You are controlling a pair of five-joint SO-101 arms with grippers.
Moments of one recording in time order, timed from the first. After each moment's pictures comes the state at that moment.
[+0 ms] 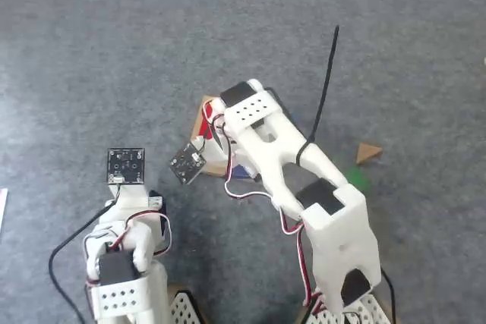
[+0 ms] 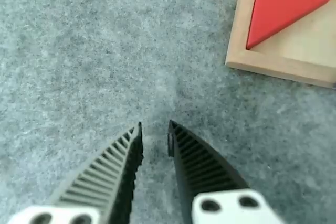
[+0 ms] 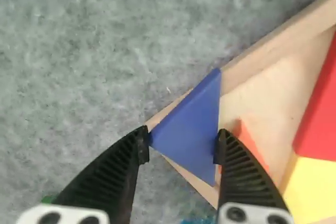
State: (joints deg) left arm -16.1 -103.0 97.1 72.0 -1.5; right arm -37.8 30.5 -15.0 89.4 93.3
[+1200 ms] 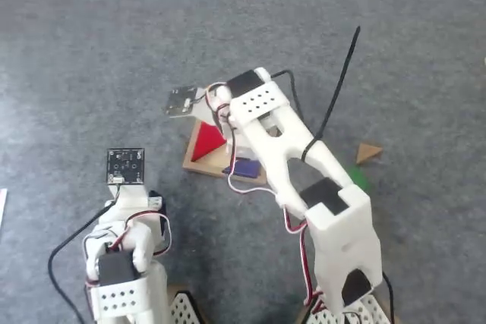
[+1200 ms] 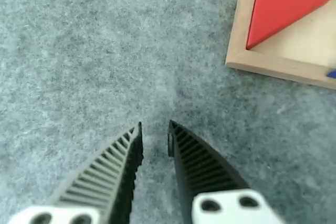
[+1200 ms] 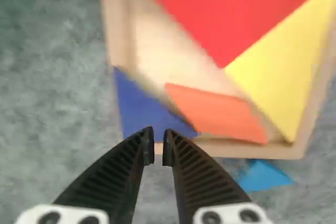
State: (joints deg) left arm -16.1 -103.0 97.1 72.0 -1.5; right arm -36.8 28.8 -19.6 86.9 48.2
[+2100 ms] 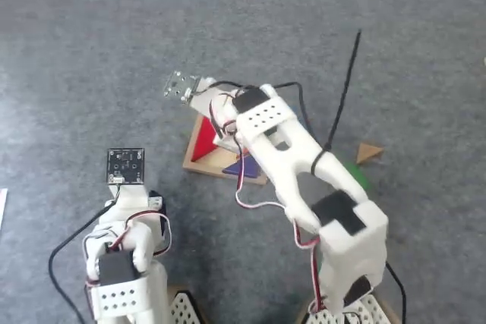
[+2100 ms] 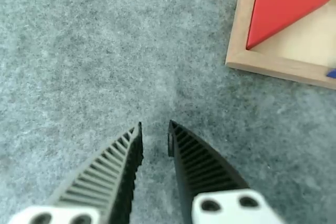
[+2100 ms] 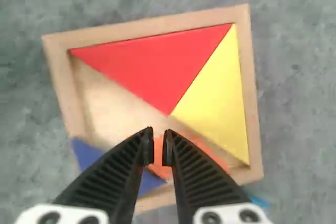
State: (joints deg) left arm -16.1 -103.0 97.1 72.0 -1.5; right arm -37.0 21.0 -2.5 59.3 36.5
